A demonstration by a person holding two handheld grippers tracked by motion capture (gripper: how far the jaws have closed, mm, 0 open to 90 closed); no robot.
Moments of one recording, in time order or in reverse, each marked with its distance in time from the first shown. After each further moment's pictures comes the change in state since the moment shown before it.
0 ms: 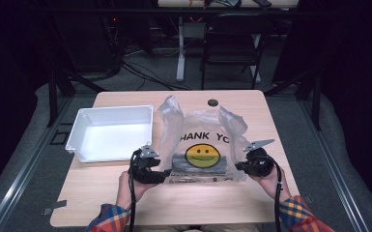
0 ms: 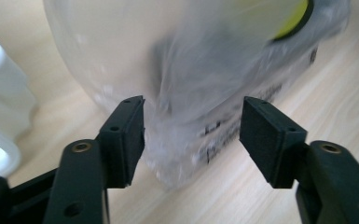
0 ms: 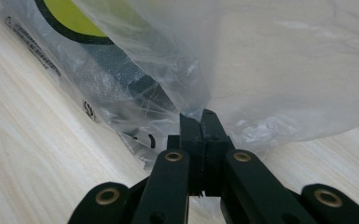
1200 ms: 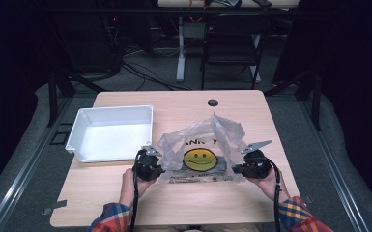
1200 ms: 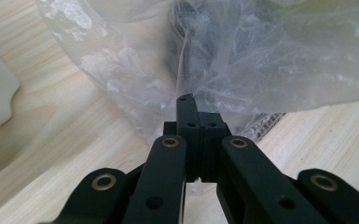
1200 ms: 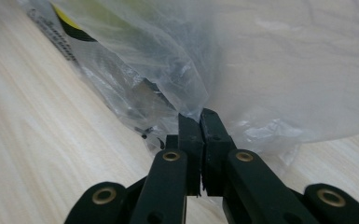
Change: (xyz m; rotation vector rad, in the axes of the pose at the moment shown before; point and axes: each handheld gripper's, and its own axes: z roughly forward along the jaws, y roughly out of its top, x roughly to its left) left arm 0.024 -0.012 0.035 0.153 -0.030 -0.030; right arm 0.006 -0.002 0.007 0.009 0.074 -0.017
